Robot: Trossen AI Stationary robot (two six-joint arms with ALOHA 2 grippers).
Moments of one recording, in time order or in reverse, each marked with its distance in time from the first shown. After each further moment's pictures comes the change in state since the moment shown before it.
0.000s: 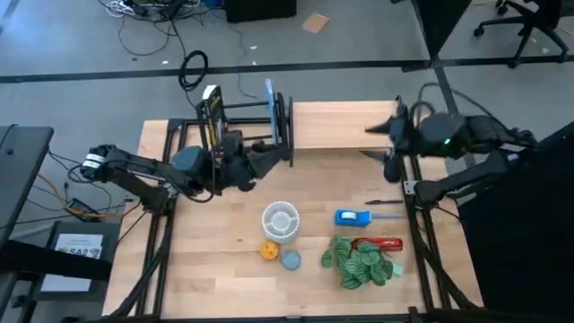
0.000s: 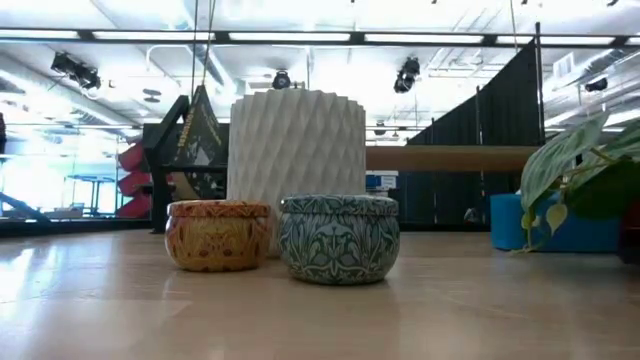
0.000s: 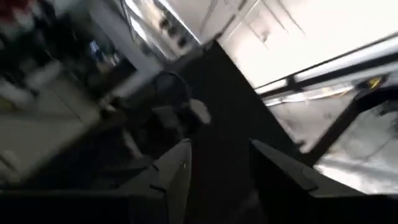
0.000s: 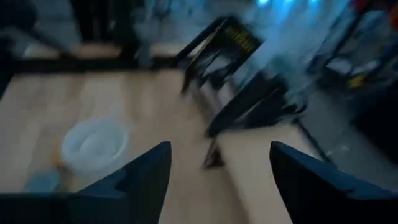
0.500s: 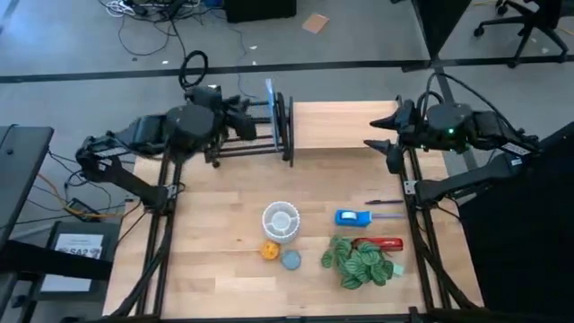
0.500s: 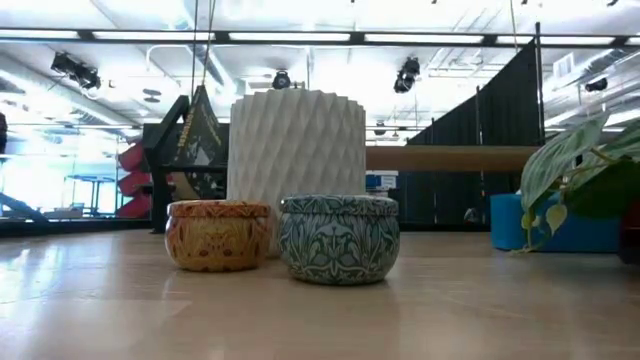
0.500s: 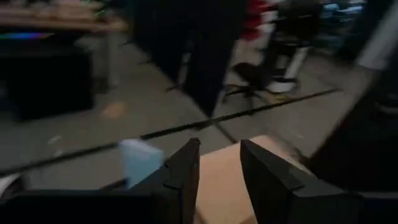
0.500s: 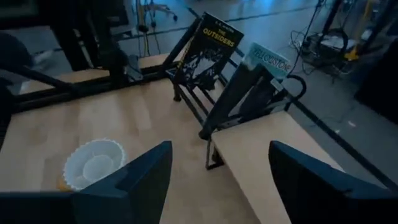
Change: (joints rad) left arm 0.185 0.041 0.639 -1.509 -0.518 -0.051; right arm -0.080 -0.005 -0.002 -0.042 -0.068 0.132
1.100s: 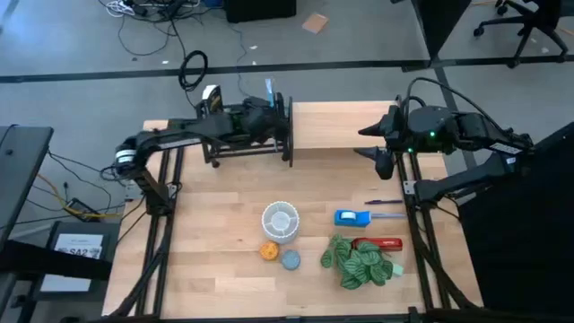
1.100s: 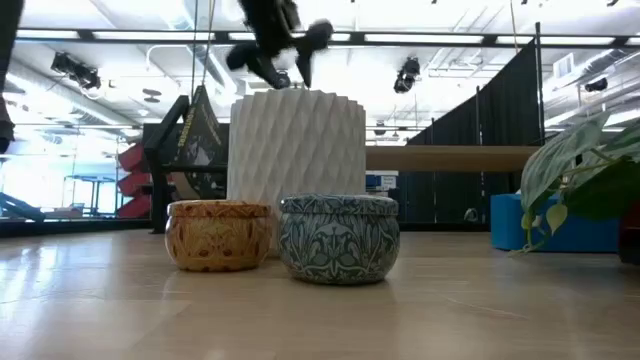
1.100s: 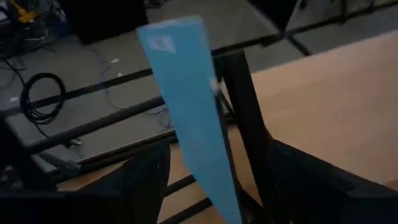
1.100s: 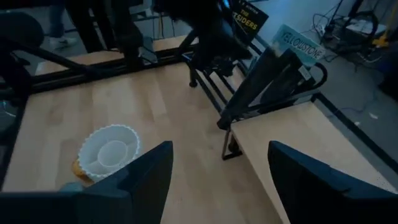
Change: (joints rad) left arm 0.248 0.304 -0.227 0.135 0.205 -0.018; right arm 0.001 0.058 0.000 0.004 -0.074 0.036
